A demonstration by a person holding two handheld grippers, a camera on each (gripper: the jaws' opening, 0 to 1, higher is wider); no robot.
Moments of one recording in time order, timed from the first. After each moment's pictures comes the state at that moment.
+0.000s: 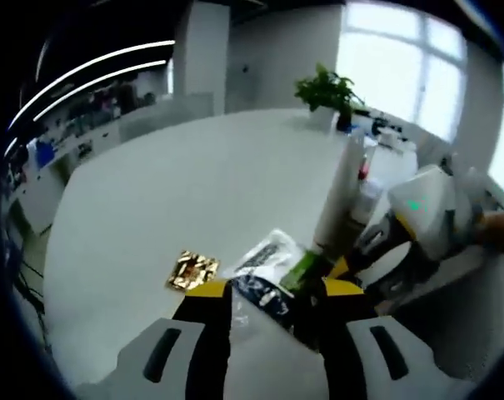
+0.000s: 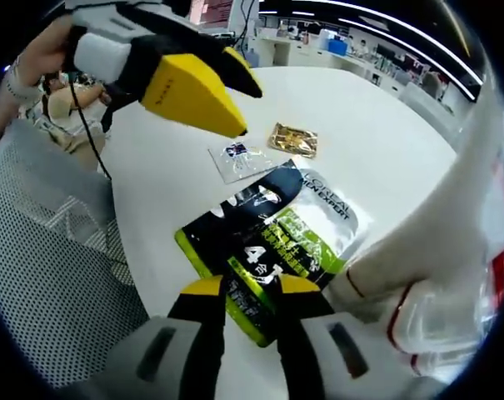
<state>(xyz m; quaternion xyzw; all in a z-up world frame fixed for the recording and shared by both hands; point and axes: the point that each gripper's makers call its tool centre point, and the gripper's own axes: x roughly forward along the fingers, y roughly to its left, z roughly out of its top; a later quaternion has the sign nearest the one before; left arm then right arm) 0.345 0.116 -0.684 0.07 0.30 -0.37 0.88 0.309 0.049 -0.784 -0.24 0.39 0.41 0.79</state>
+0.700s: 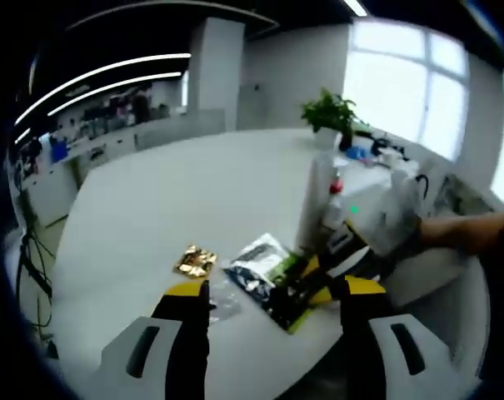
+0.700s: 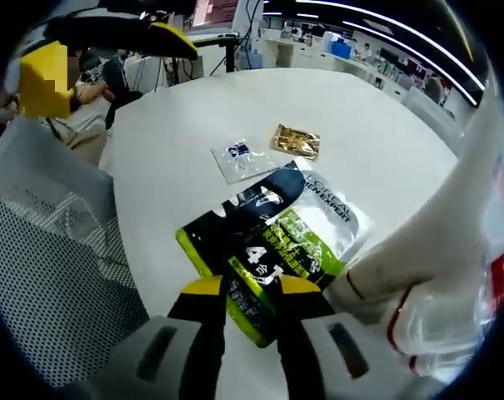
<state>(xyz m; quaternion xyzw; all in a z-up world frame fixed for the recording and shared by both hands) 0.298 0.132 -0.654 0.04 0.27 -0.35 0.90 0.308 0.049 -0.784 -0.25 0.39 0.41 0.79</state>
